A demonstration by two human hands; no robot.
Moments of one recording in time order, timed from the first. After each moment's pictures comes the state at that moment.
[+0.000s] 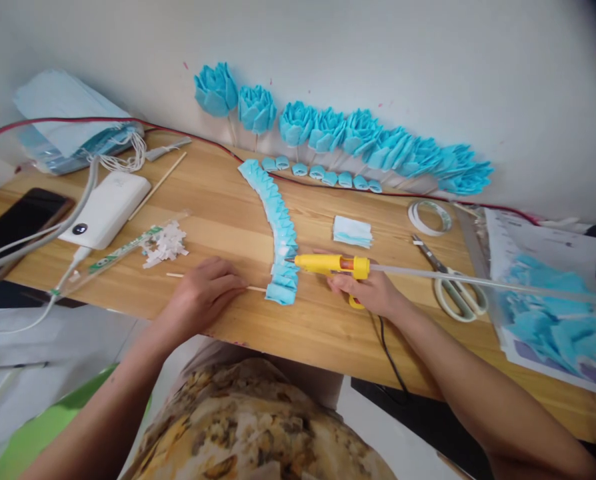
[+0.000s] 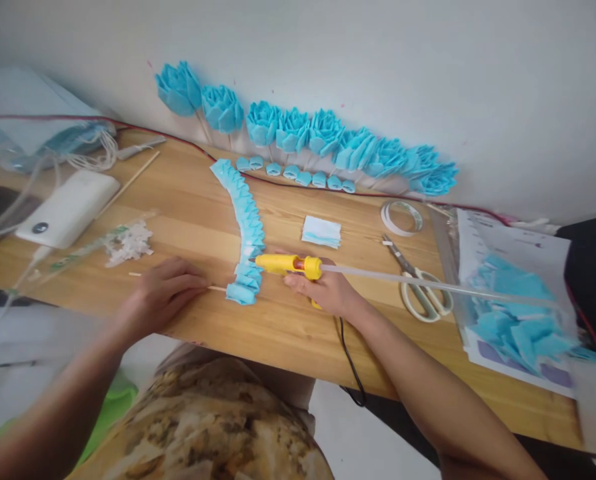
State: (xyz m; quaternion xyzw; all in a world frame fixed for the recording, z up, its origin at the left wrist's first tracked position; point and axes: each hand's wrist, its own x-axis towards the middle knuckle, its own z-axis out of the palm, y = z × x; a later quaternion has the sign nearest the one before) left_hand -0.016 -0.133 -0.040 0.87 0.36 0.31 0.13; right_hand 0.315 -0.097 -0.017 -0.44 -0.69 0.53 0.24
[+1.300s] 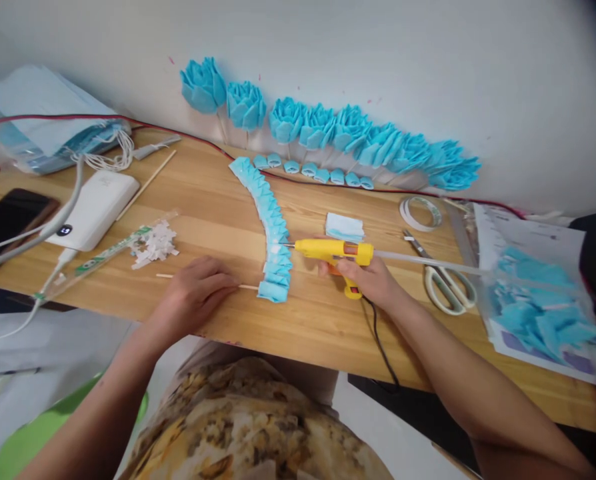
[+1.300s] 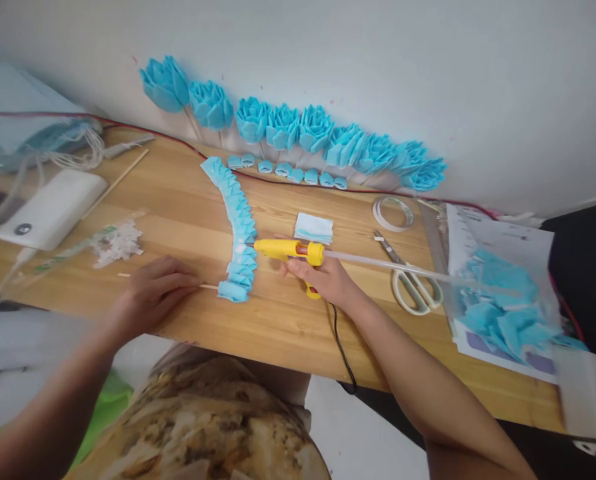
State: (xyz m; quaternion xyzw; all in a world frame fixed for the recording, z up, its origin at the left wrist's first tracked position) left_hand -0.019 -0.132 -0.047 0.87 0.36 0.31 0.13; right_hand 0.323 -0.091 -0.018 -0.43 -0.67 0.52 0.30
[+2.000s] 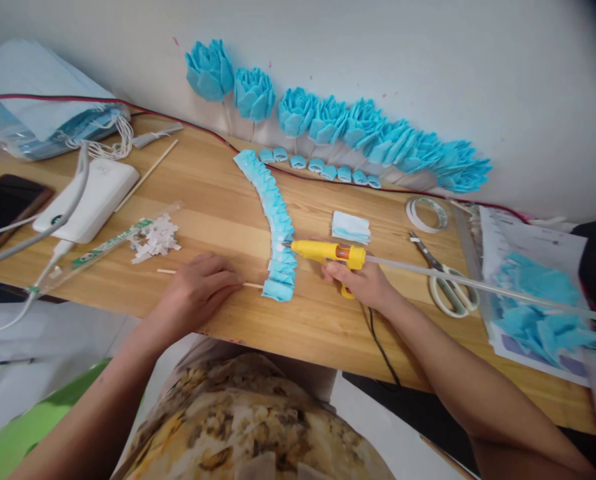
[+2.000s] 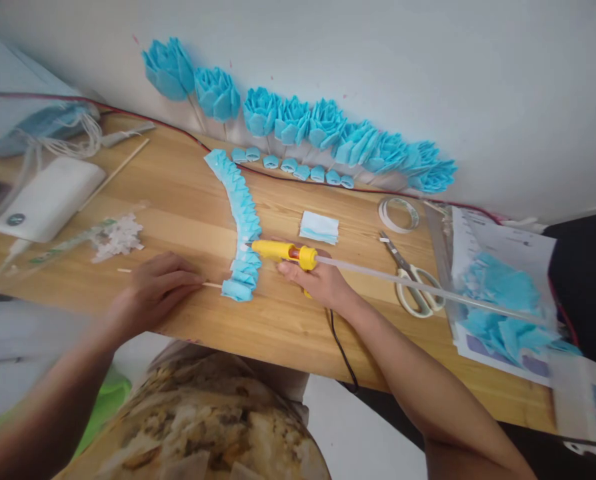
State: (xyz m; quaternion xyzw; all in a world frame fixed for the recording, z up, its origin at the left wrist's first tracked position) left_hand -0.015 -0.131 -0.042 0.87 0.35 0.33 0.13; right_hand 0.305 -0.092 -0.017 -0.47 -0.70 0.48 0.25
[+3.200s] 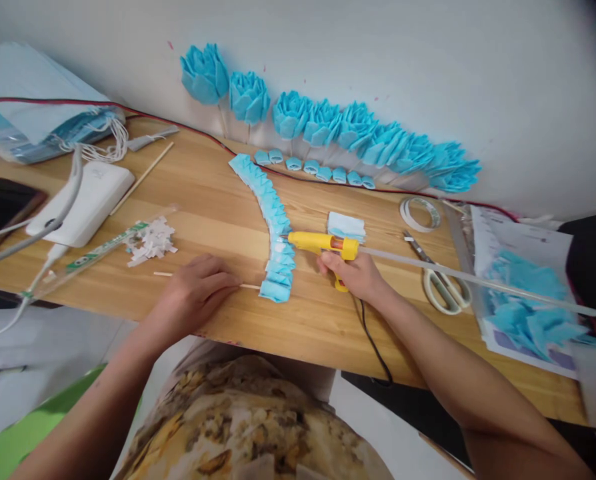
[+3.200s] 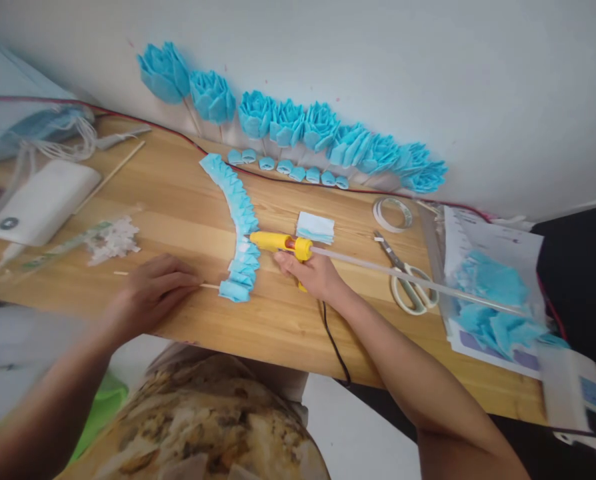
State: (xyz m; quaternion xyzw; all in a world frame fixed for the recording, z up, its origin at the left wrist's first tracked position) left_hand -0.018 -0.132 -0.044 0.87 0.35 0.31 0.13; right_hand 0.299 -0.086 -0.020 -0.51 -0.69 0.45 0.27
